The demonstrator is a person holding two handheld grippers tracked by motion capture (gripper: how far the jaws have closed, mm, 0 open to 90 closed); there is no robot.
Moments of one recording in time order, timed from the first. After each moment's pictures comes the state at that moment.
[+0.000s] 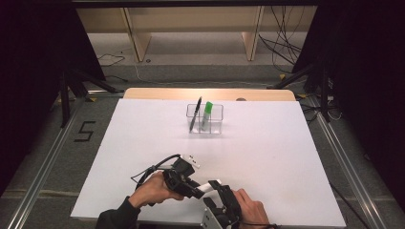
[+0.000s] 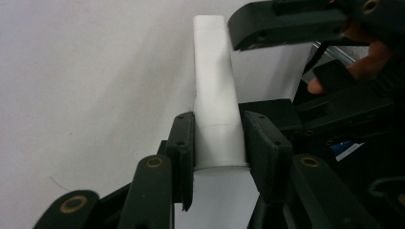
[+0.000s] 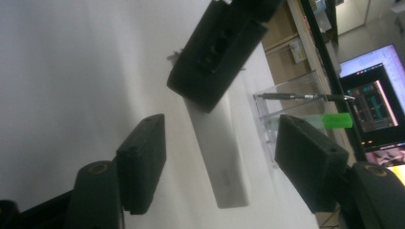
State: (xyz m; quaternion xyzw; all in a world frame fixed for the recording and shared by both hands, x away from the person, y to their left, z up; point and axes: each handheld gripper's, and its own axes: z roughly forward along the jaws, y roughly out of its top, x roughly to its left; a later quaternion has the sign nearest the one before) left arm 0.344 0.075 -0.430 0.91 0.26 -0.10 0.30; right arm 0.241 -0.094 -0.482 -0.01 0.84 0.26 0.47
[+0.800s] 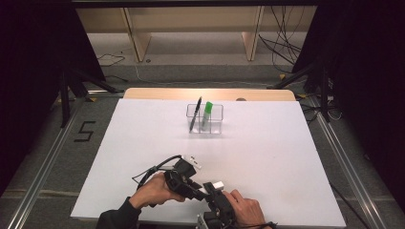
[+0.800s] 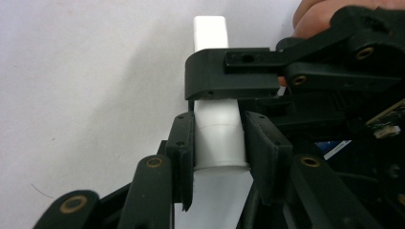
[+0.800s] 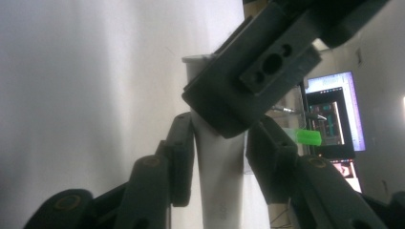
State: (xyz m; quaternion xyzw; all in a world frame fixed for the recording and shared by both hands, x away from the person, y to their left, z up) left arm 0.343 0.072 -0.429 0.91 0.25 -0.11 0.30; right arm 0.240 -0.082 -0.496 -0.08 0.82 0.20 0.54
